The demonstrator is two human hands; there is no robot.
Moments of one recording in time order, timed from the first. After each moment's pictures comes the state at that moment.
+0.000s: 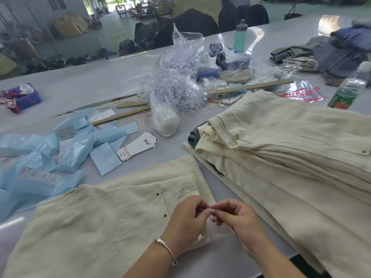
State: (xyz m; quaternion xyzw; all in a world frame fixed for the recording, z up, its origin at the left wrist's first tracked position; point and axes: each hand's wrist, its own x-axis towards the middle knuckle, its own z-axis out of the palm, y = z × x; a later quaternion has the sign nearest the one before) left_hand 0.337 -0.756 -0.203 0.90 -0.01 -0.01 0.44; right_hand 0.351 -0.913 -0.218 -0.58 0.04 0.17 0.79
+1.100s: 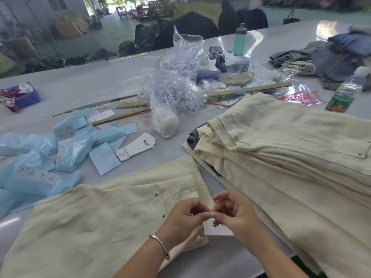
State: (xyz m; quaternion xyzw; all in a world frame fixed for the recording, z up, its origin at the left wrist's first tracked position) left_hand 0.342 -0.746 -0.210 0.81 -0.02 -0.09 0.58; right_hand 0.355 -0.918 -0.209 -0.68 -0.08 0.12 0.72
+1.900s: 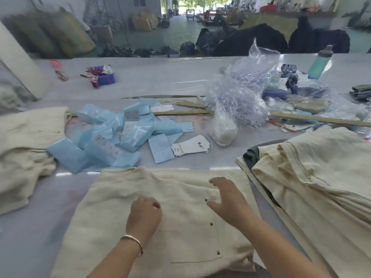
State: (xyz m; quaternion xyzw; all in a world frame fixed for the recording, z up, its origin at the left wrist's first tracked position) left_hand 0.284 -0.560 -0.233 0.91 0.33 0.03 0.26; right_hand 0.413 -0.769 -0.186 -0.91 -0.31 0.11 0.25
